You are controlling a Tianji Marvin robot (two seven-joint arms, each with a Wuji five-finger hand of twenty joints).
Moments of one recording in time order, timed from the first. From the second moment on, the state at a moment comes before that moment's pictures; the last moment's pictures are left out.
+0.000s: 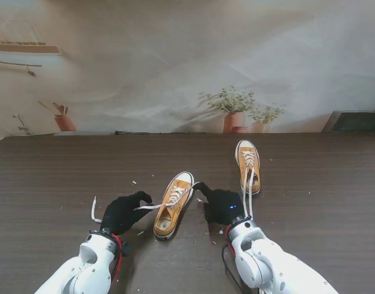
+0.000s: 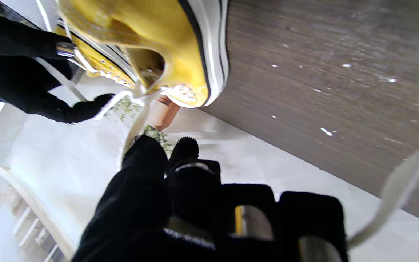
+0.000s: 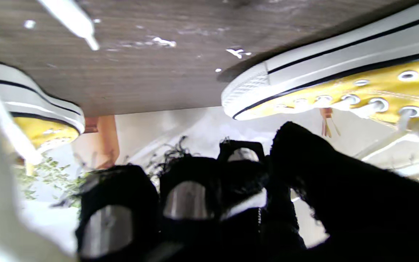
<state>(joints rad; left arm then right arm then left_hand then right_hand) 1.81 -1.15 -1.22 -1.65 0.75 -0.10 0.37 -1.49 -1.13 0.79 -1.42 -0.96 0.14 -0.49 1.09 -0.20 0.04 0.00 0.68 0.14 0.69 0.39 1.24 0.01 1.28 0.71 1.26 0.05 1.73 0.55 1.08 0.21 1.84 0.85 0.51 -0.52 1.24 -0.13 0.25 -0.08 0.78 0.24 1.20 -0.05 1.35 0.88 1.29 0.00 1.64 0.66 1.15 0.35 1.80 0.75</state>
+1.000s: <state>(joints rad) 1.69 -1.16 -1.13 -1.54 0.33 -0.32 0.17 -1.46 -1.15 0.76 -1.38 -1.01 -0.04 -0.71 1.00 -0.30 0.31 -0.02 0.78 0.14 0.35 0.25 1.24 0.04 1.25 0.72 1.26 0.09 1.71 0.55 1.08 0.21 1.84 0.79 0.54 -0.55 1.24 -0.17 0.31 -0.23 0.80 0.26 1.14 -0.05 1.28 0.78 1.29 0.07 1.45 0.57 1.07 0.44 1.66 0.70</state>
